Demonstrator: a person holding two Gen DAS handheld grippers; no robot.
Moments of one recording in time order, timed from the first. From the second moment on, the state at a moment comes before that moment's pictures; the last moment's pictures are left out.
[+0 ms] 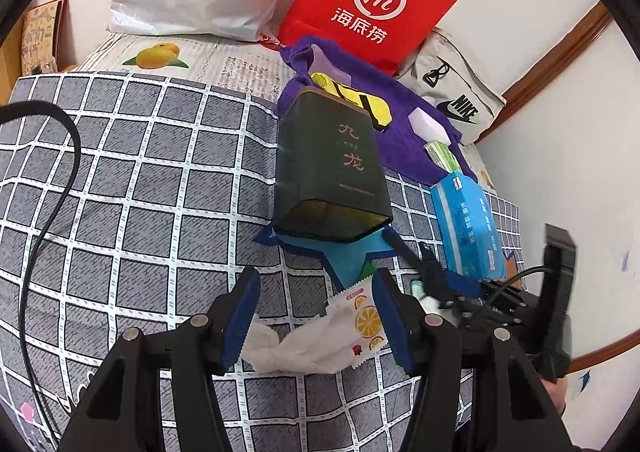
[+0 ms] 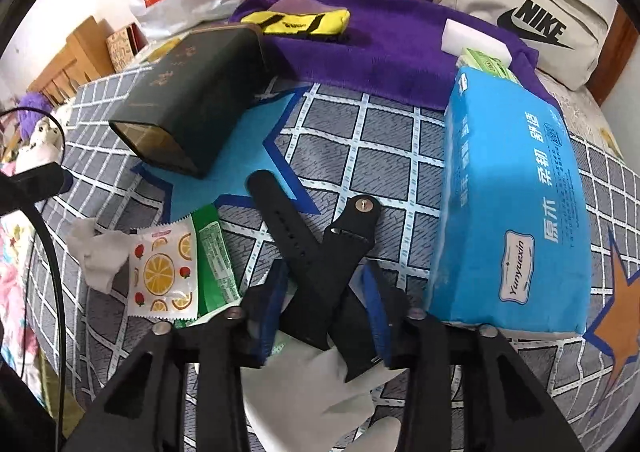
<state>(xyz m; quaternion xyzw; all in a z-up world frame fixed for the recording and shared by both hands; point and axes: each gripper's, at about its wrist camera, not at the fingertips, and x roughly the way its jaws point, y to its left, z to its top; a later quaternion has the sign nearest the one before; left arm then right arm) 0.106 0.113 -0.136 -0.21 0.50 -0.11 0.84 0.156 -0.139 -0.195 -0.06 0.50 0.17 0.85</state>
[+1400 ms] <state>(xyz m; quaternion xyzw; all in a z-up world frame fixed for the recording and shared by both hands) 0.093 0.093 -0.171 -0.08 0.52 -0.08 0.85 0.120 -0.184 -0.142 0.01 0.44 0.21 0.87</state>
